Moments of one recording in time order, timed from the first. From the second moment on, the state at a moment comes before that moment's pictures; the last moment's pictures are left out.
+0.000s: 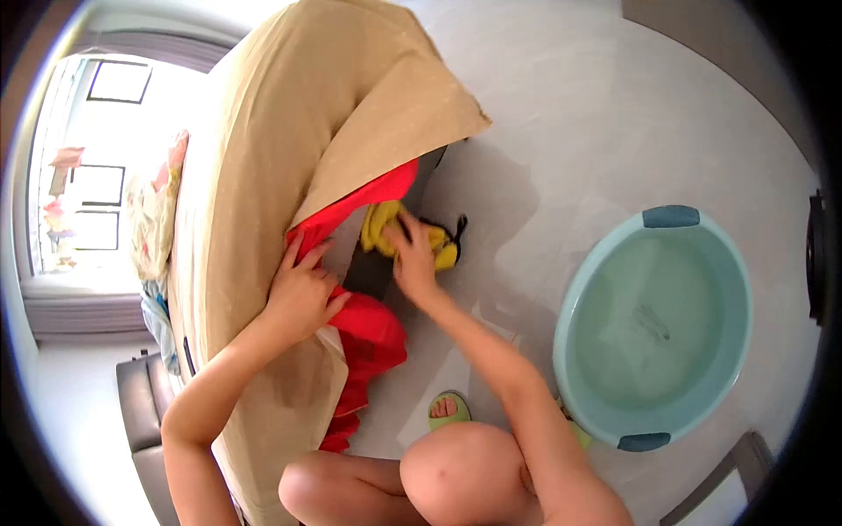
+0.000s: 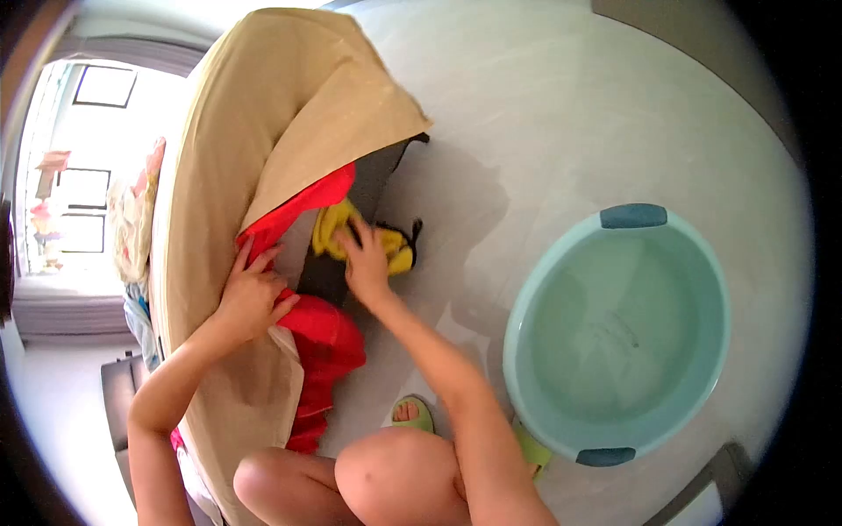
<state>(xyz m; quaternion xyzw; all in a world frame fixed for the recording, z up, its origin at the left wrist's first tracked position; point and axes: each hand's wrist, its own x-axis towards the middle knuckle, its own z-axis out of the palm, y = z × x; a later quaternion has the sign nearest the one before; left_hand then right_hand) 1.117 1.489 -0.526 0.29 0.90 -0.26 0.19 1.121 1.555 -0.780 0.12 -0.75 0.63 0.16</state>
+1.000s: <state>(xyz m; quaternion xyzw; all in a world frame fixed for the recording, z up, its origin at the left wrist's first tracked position) 1.305 1.391 -0.498 0.23 0.92 -0.21 0.24 1.321 1.460 -0.784 0.22 -0.66 0.71 -0.05</state>
